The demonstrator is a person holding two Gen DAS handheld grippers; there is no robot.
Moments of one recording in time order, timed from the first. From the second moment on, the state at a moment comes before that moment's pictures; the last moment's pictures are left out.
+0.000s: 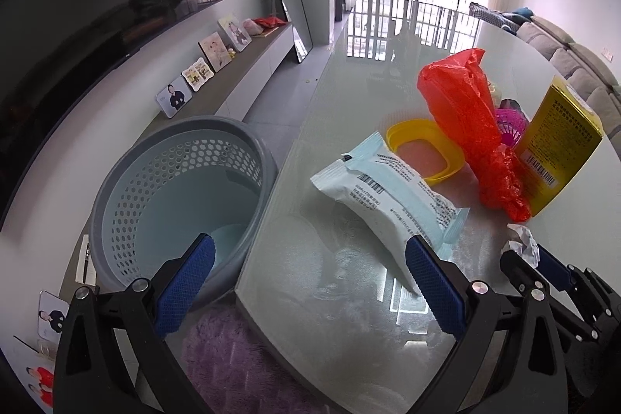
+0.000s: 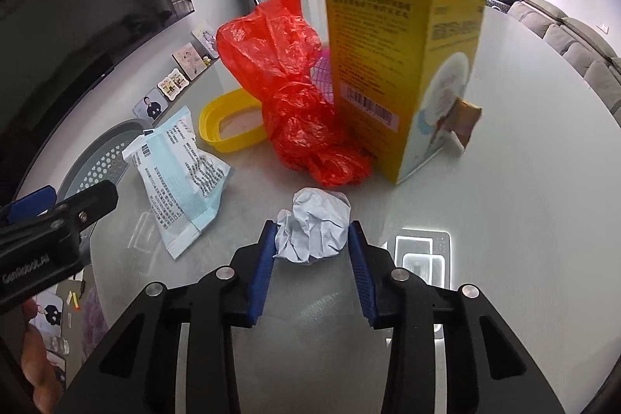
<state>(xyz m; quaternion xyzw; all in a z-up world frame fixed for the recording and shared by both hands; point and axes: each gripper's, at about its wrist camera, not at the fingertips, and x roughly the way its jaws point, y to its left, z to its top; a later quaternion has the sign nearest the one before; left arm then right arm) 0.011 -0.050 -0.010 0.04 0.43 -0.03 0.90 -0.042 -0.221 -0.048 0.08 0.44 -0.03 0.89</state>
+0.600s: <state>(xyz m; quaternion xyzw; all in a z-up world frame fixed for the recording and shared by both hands) 0.027 -0.072 -0.039 0.06 0.45 0.04 0.89 -0.082 -0.283 -0.047 0.15 0.41 0.01 0.90</state>
